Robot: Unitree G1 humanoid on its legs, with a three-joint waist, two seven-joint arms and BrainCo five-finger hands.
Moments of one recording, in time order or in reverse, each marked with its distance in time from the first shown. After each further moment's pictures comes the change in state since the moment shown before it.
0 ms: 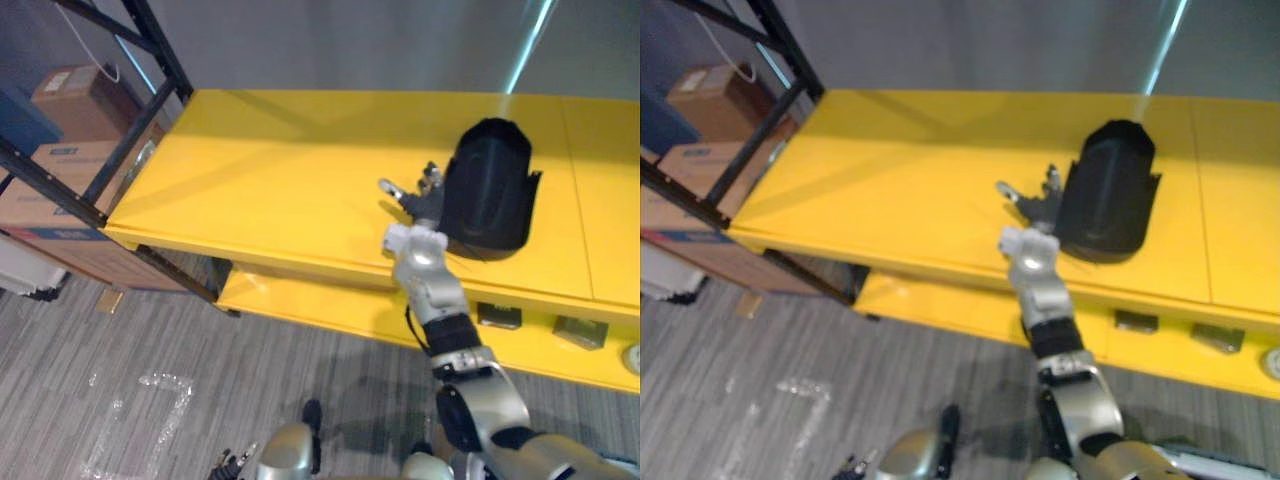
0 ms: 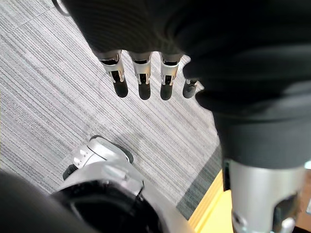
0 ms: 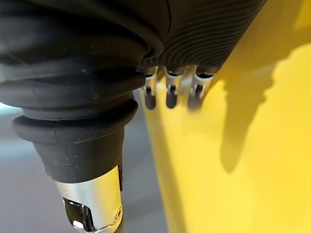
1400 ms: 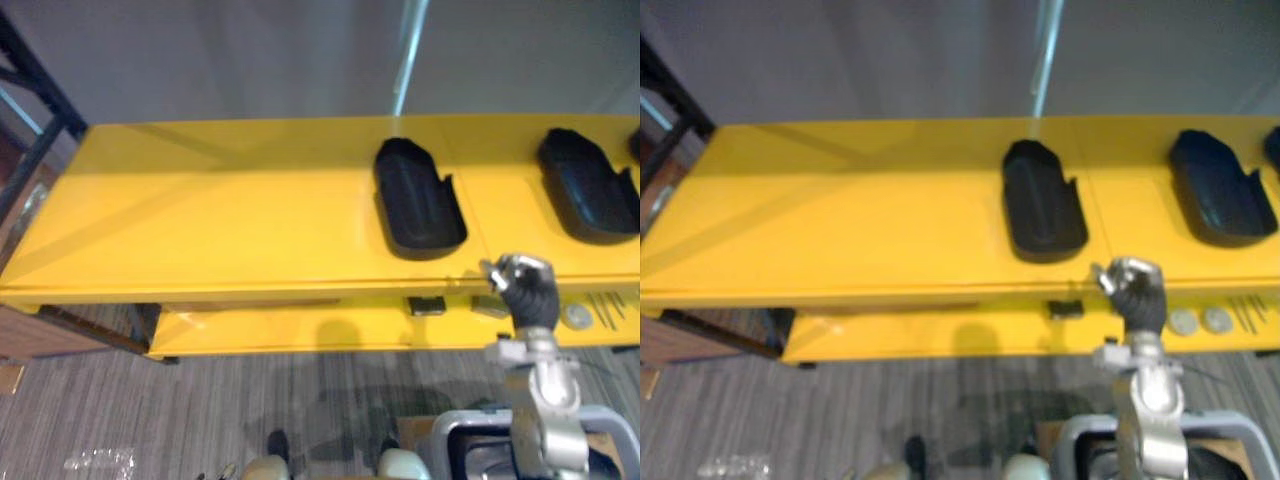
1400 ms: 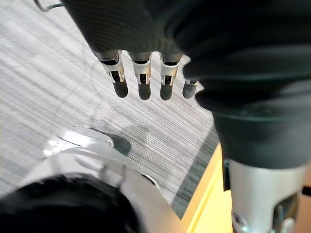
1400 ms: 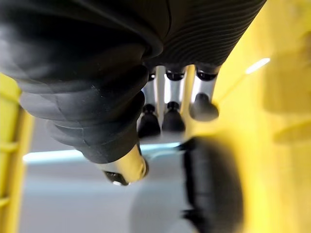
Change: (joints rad) left arm 0.065 0.036 0.089 0.039 0.008 -0.081 -0.020; right arm 0.963 -0.116 -0.194 -0.760 0.118 -0.188 0.562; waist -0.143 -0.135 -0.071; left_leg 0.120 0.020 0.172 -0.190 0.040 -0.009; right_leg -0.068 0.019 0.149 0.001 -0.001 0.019
